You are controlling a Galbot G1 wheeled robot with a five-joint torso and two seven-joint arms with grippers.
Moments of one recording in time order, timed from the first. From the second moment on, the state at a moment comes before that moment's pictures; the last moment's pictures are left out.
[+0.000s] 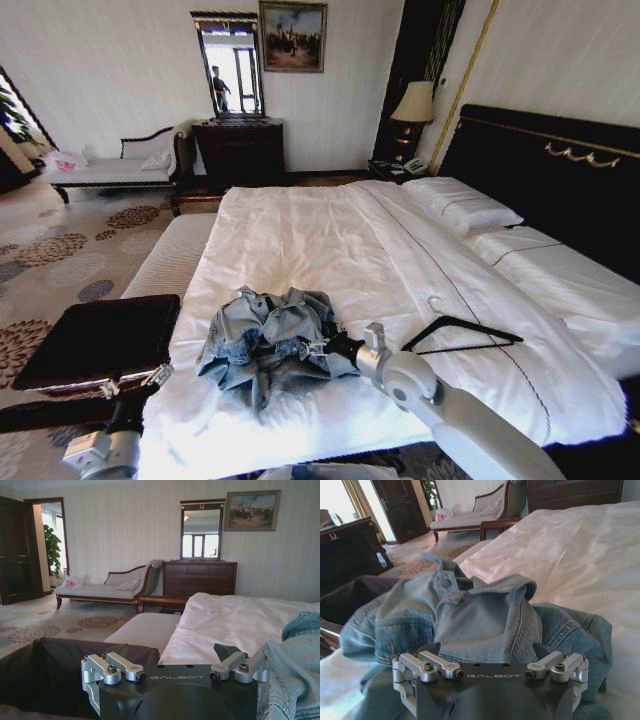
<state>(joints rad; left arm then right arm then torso) 1.95 -1.38 -0.88 -2.20 -0.44 -0.08 -0.14 -1.04 0.87 -0.09 2.09 0.83 -0.51 0.12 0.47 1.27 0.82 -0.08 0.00</state>
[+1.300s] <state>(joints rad) 1.71 -1.13 -0.71 -2.10 -0.85 0.14 -0.11 -0.99 0.90 -0.07 2.00 0.91 -0.48 0.20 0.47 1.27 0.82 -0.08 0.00</state>
